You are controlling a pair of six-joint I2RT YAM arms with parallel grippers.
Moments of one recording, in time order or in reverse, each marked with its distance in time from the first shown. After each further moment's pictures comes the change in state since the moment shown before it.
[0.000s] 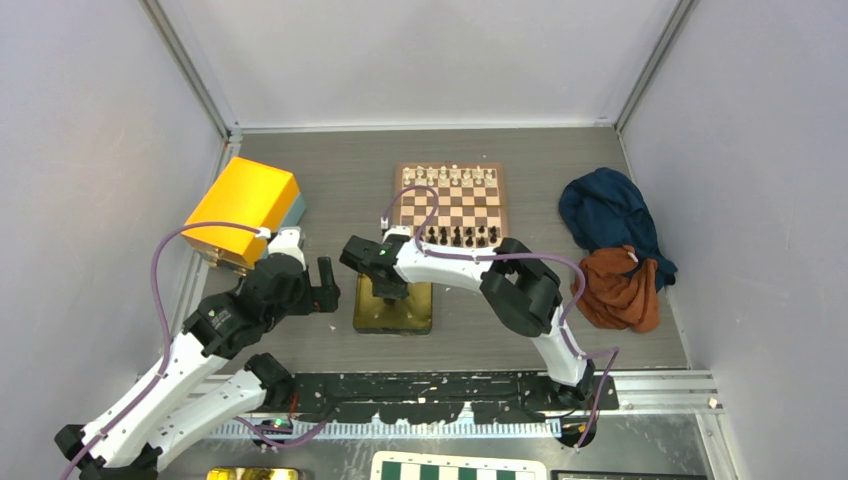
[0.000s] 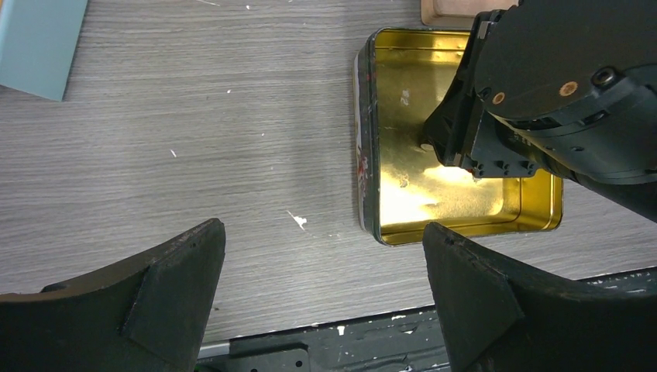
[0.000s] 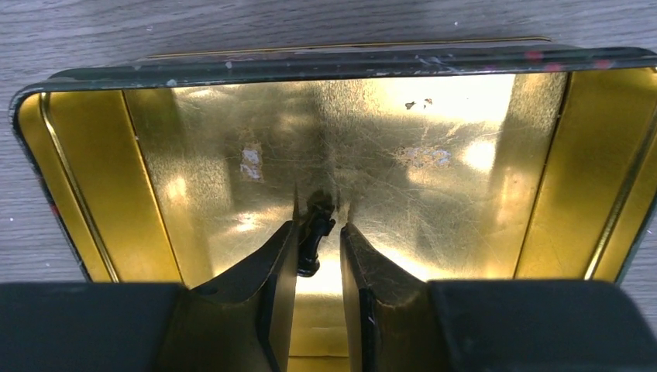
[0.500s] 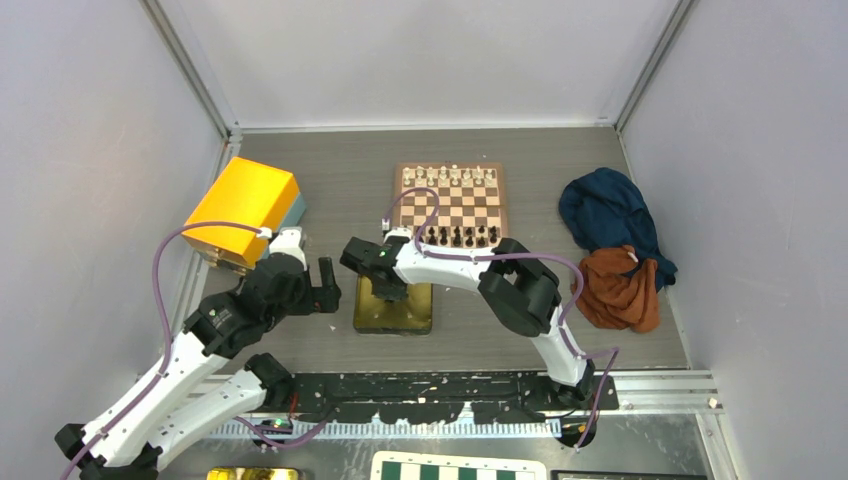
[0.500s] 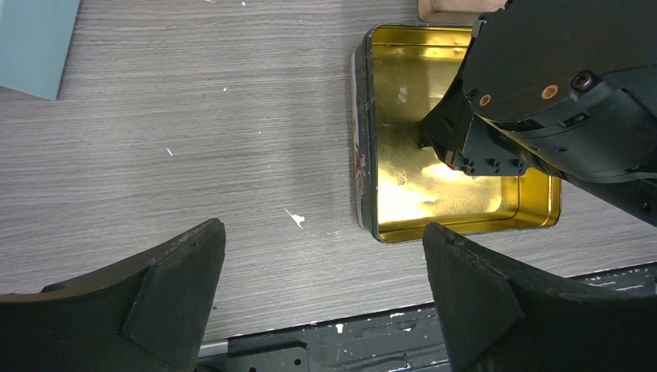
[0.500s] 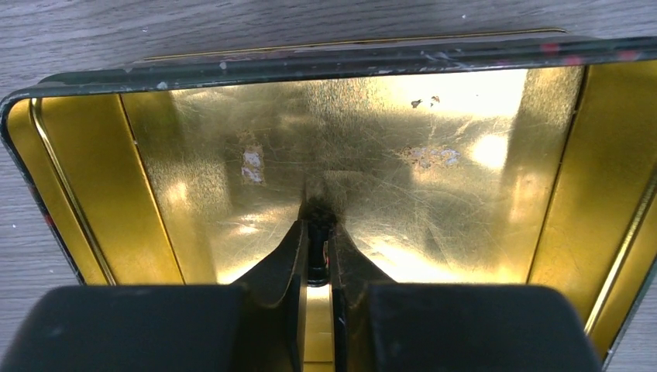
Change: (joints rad) left arm 0.000 0.005 0.000 0.001 0.011 0.001; right arm 0.000 0.008 -0.015 0.022 -0.008 0.031
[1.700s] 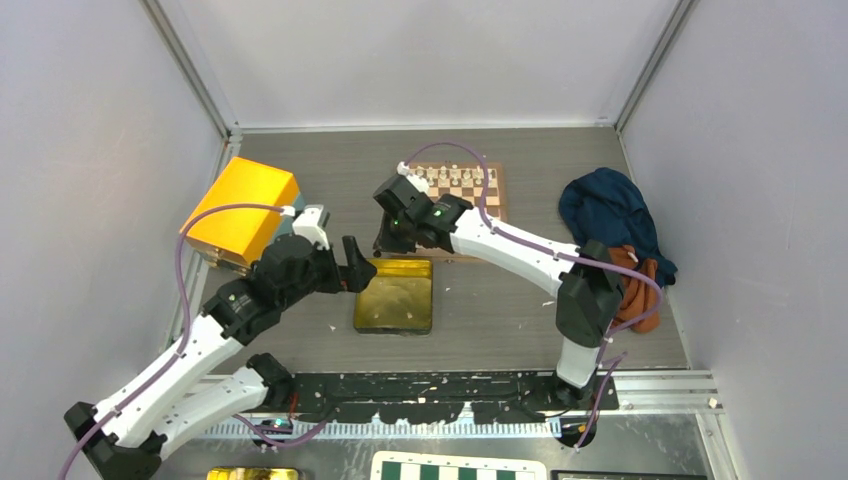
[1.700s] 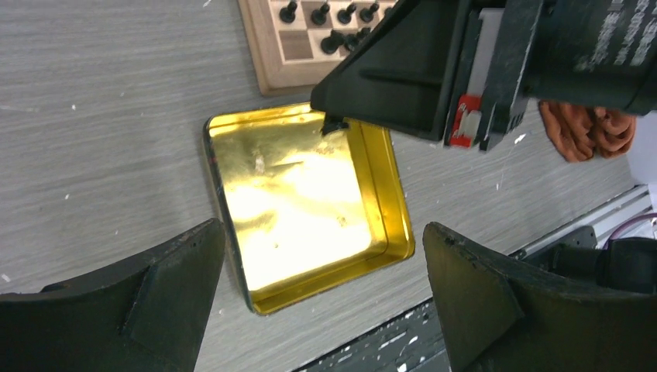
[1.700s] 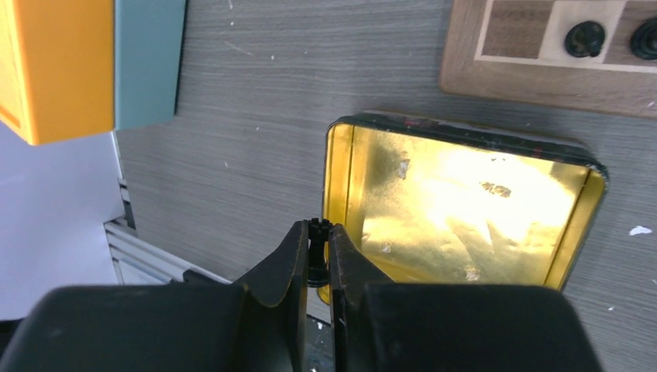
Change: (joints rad) left arm 0.000 0.092 0.000 0.351 0.203 0.003; right arm -0.157 -0.325 -0.025 0.181 -0.227 -0.177
